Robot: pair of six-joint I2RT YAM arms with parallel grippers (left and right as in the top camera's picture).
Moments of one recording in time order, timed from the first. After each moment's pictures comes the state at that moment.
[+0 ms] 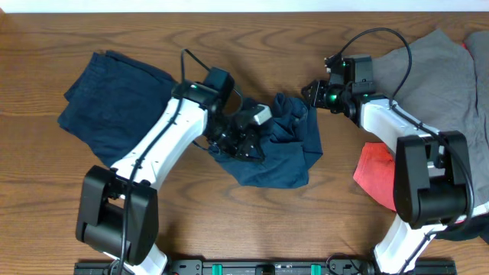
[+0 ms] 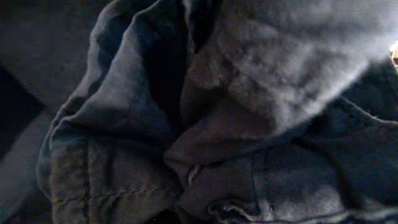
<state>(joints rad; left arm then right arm) -0.39 1.77 1.33 -1.12 0.84 0.25 0.13 1.93 1.14 -0.10 -0.44 0.34</state>
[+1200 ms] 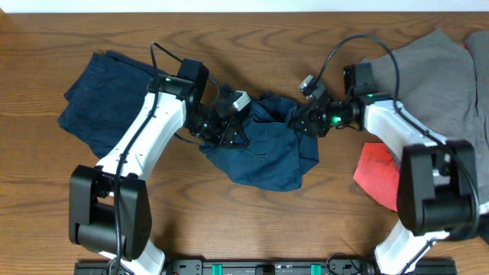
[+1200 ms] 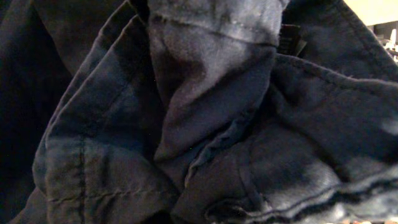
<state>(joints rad) -0.27 1.77 1.33 -1.09 0.83 0.26 0.13 1.91 1.13 -0.41 -0.85 -0.49</state>
